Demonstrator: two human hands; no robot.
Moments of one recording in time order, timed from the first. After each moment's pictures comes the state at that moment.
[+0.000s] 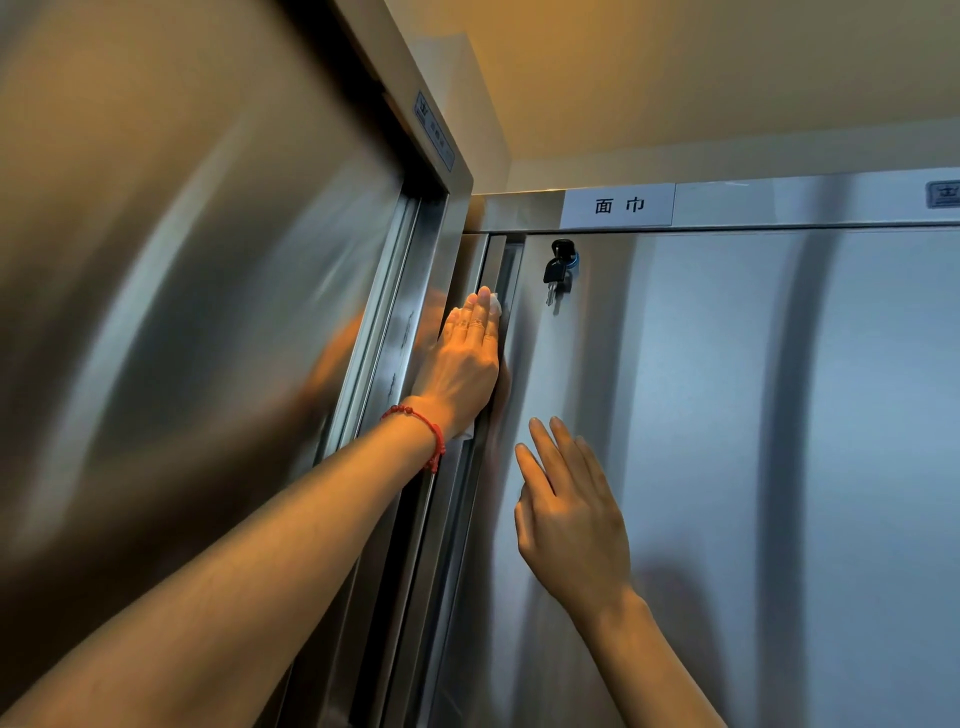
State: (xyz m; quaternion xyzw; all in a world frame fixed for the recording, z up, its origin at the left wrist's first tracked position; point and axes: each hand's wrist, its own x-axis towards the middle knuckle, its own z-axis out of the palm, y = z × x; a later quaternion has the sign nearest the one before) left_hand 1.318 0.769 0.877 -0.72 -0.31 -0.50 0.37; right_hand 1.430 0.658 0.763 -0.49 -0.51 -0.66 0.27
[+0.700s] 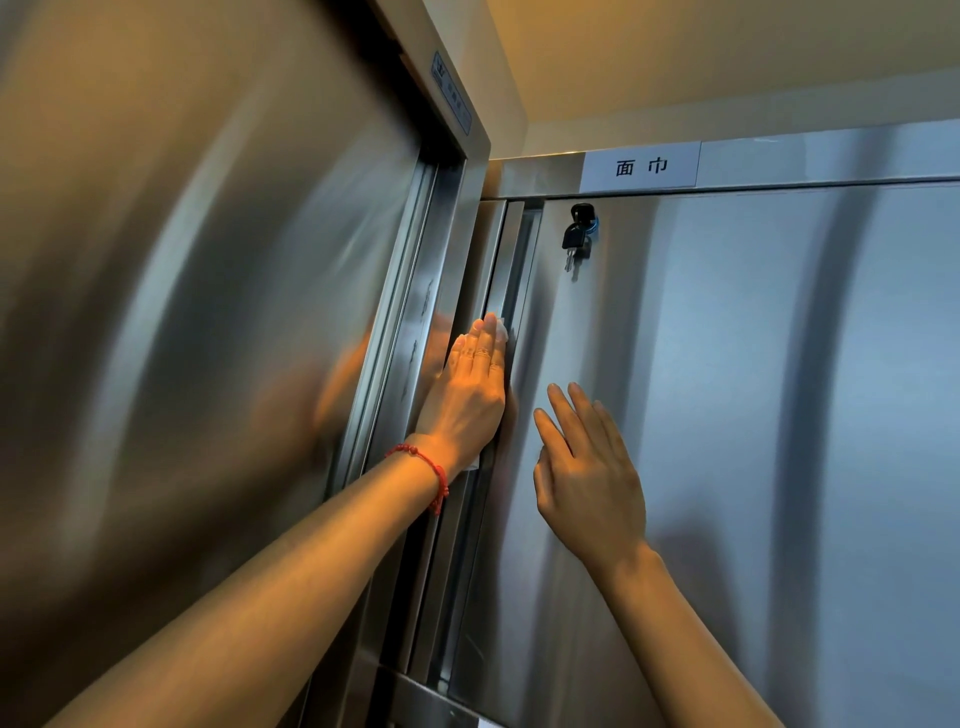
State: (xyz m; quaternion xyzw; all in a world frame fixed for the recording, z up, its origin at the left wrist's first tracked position) left_hand 1.323 0.773 0.809 -0.69 -0.32 -0.51 0.39; right_hand 1.428 0.655 0.764 -0.50 -0.52 -0.64 0.26
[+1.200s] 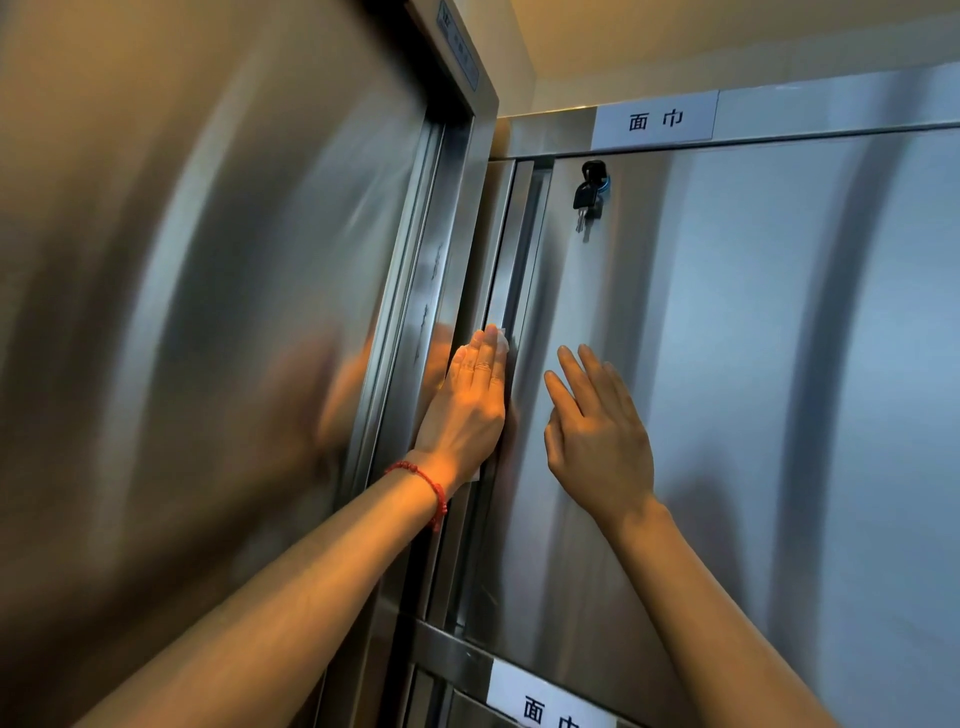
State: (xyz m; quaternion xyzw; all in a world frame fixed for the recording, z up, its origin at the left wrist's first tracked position) left_hand 1.323 0.764 0.765 -0.66 -0.26 -0.57 0.42; right_hand 1.425 0.651 0.764 -0.51 -0.52 -0.64 0.25
